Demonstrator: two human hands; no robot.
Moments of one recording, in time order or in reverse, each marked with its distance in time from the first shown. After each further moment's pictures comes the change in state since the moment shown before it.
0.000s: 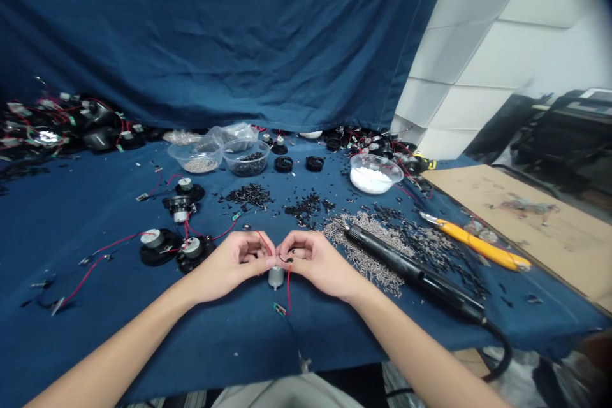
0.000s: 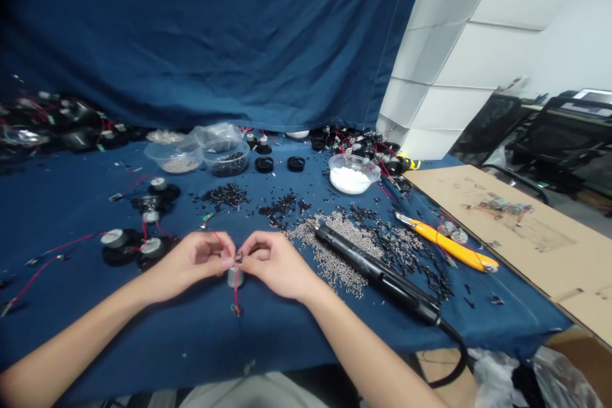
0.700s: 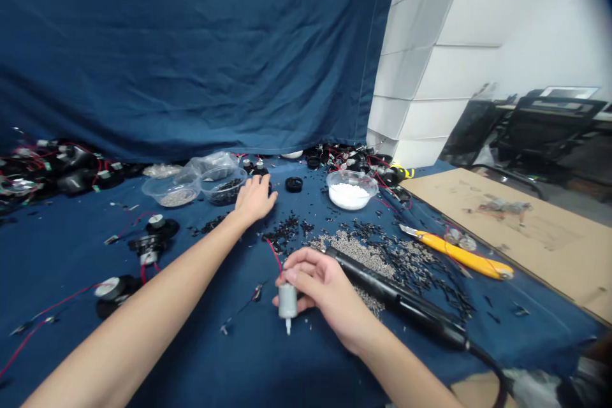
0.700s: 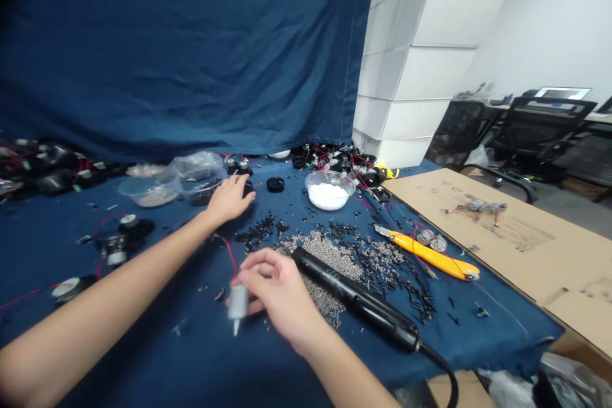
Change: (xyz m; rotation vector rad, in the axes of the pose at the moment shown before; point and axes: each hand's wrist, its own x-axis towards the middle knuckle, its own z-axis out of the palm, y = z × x) left_hand 0.189 0.021 -0.035 0.691 0.564 0.048; right_hand -0.033 -0.028 -0.017 0.294 0.239 0.028
